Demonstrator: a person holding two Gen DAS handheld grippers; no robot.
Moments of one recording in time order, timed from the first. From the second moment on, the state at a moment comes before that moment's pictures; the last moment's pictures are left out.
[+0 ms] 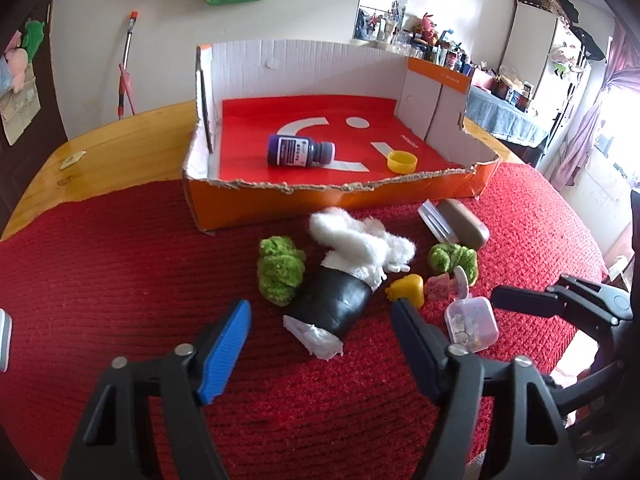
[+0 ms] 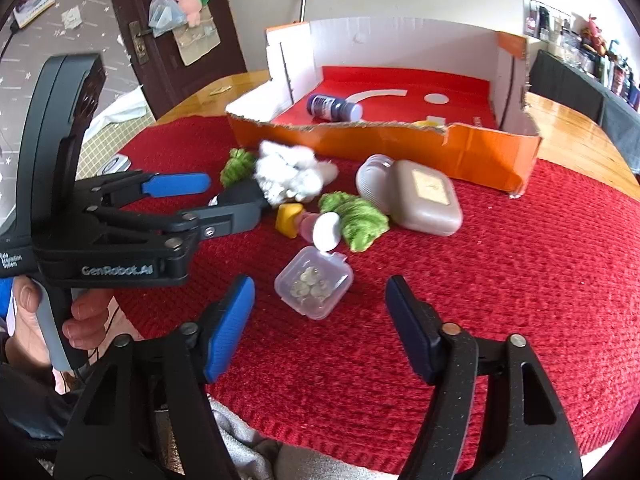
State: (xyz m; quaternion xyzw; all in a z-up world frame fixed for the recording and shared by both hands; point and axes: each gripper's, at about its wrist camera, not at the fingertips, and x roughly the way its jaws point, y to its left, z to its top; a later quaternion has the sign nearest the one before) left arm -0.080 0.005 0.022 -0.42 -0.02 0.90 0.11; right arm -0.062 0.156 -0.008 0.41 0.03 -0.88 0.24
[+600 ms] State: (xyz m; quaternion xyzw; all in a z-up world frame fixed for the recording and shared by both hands) left arm -0.093 0.016 0.017 -0.42 0.00 0.90 0.13; right arm -0.073 0.162 -0.014 0.40 0.06 -0.89 0.21
